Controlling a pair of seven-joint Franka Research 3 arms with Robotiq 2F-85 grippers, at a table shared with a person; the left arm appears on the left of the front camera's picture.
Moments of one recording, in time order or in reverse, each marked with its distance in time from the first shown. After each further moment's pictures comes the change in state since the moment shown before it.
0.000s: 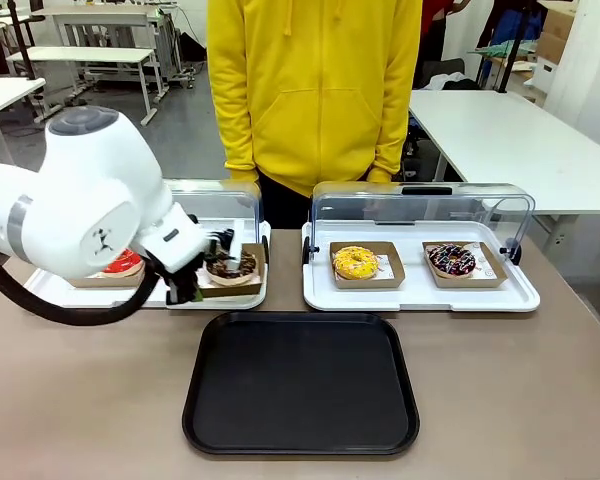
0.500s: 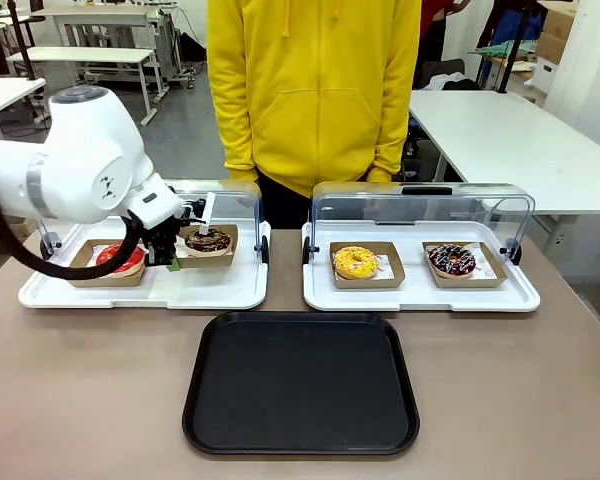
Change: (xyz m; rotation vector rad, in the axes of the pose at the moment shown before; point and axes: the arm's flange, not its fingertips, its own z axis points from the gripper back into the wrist) left arm -0.072 0.099 -0.028 -0.044 0.029 0.003; right arm 0.000 0.000 0.000 0.000 0.000 0.000
